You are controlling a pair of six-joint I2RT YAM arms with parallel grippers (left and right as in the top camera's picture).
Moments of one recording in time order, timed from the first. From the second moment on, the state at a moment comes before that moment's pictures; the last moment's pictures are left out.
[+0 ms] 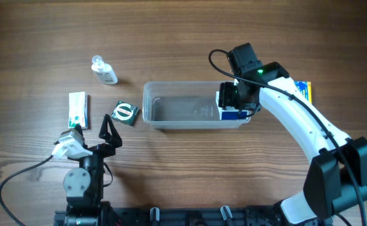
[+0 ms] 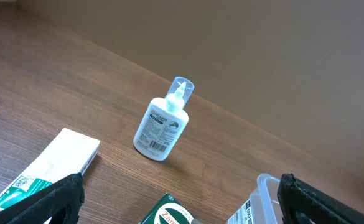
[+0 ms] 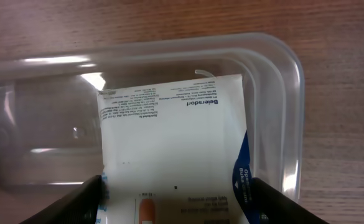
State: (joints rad) left arm -0.01 0.05 0.01 -0.06 -0.11 -0.48; right arm 0.37 1.70 1.27 -0.92 0.00 0.45
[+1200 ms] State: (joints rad) left arm -0.01 0.05 0.01 -0.06 -0.11 -0.48; right arm 0.37 1.66 1.27 -0.82 0.12 0.40
